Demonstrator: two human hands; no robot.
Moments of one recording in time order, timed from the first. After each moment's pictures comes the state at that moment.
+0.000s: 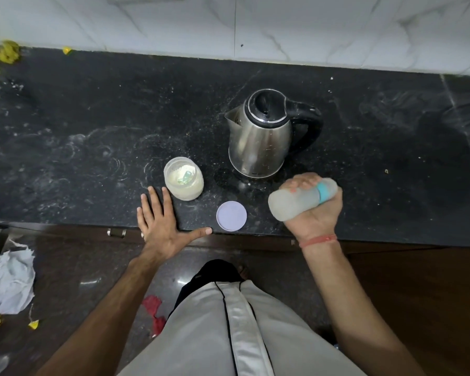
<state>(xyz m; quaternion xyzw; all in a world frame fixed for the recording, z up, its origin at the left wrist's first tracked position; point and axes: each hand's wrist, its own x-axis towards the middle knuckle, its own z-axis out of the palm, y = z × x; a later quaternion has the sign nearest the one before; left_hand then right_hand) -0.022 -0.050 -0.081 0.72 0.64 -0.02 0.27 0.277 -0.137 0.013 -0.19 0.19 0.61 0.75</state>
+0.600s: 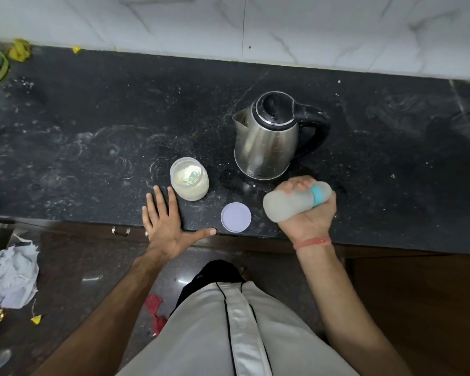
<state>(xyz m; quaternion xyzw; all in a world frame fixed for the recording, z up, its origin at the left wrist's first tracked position) -0.023 -0.050 -0.083 0.73 0.64 -0.02 0.26 0.262 -0.128 0.005 -0.18 0.21 0.61 0.75</state>
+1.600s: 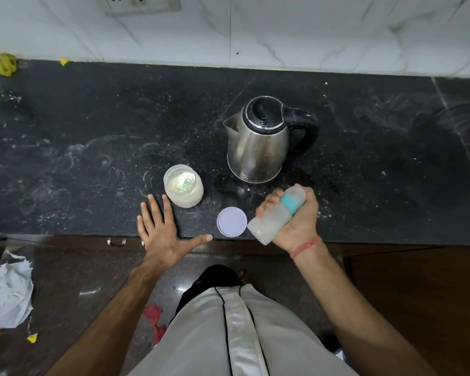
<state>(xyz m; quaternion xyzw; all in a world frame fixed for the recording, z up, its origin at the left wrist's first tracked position) -0.023 -0.049 -0.084 0.73 0.64 -0.01 0.24 0.257 -0.125 -0.007 -0.34 0.20 0.61 0.69</state>
